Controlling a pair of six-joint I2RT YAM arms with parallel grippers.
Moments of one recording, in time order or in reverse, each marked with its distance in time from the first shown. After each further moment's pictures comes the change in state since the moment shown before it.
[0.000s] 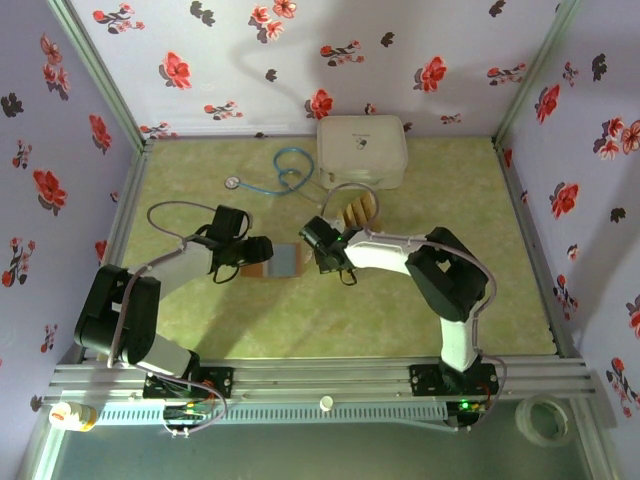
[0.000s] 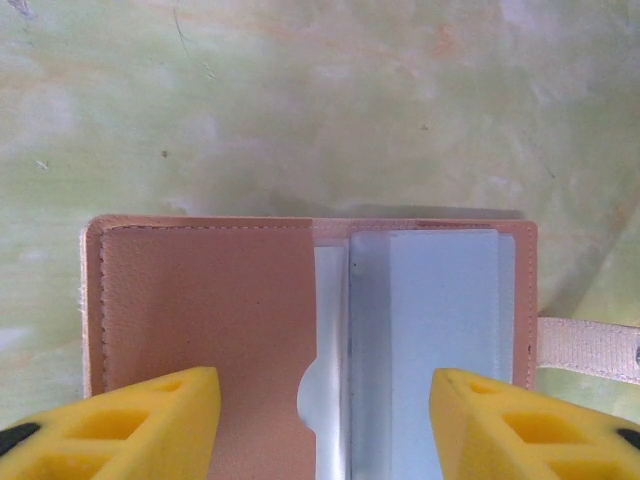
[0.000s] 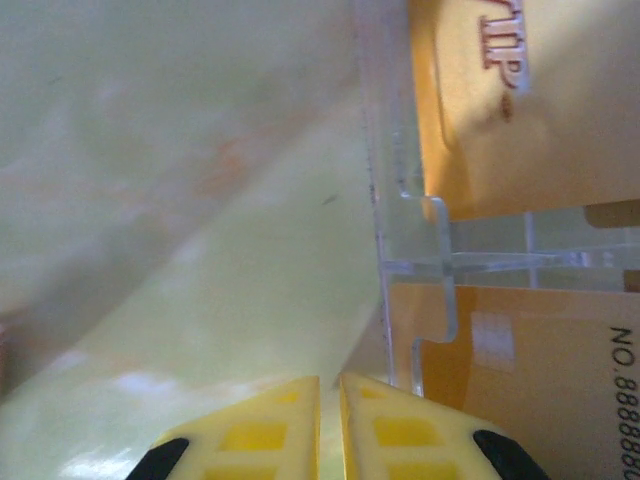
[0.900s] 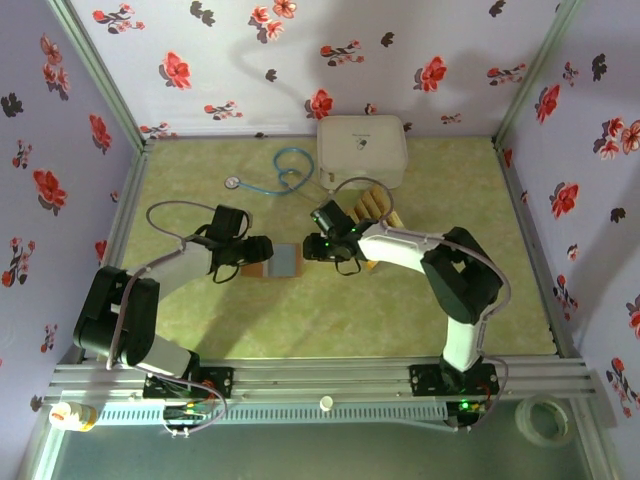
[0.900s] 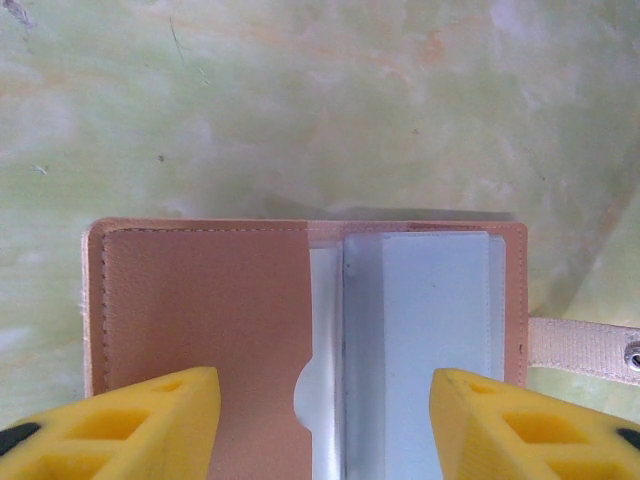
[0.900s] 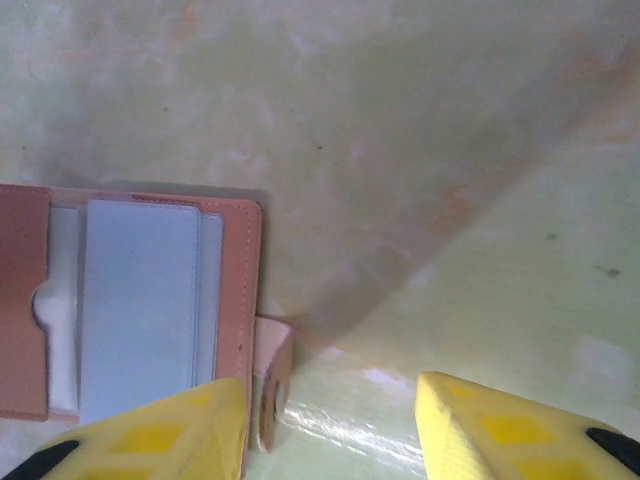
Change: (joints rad) left arm 0.000 -0.008 0.000 0.000 0.003 0.000; right arm -0.056 -0.056 -0.015 0.183 -0.392 0.093
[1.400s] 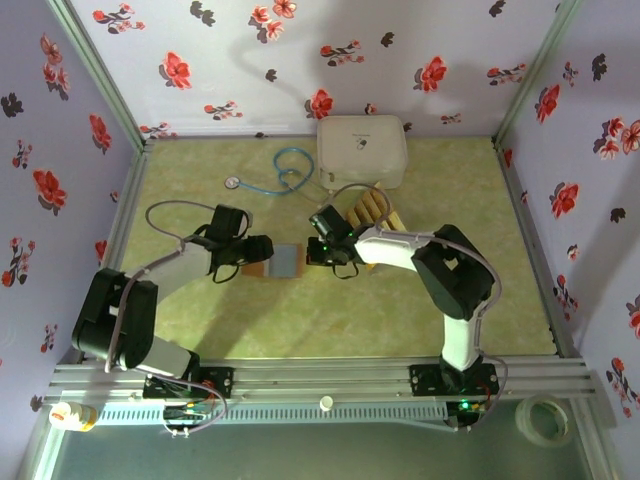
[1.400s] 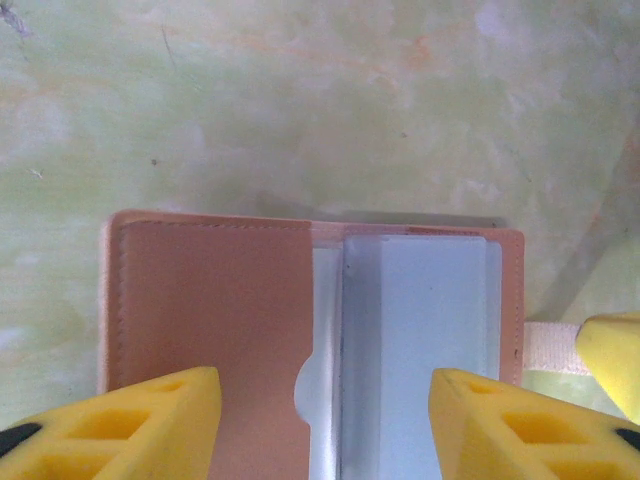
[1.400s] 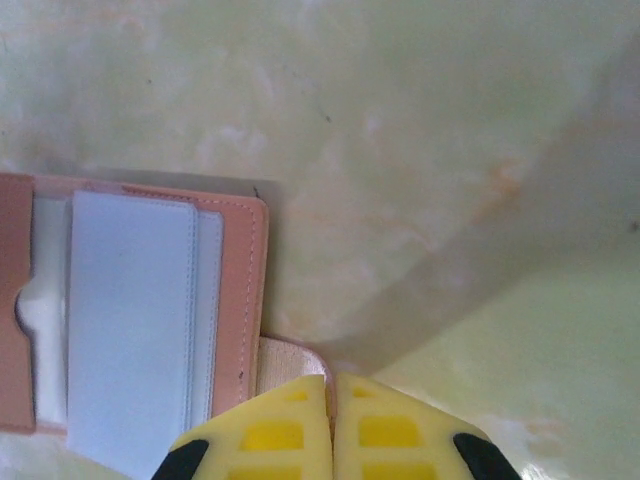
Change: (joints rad) left arm -0.009 -0.019 -0.002 0.000 0.005 -0.004; right arm 0.002 0.024 -0.047 0.074 -0.041 0.027
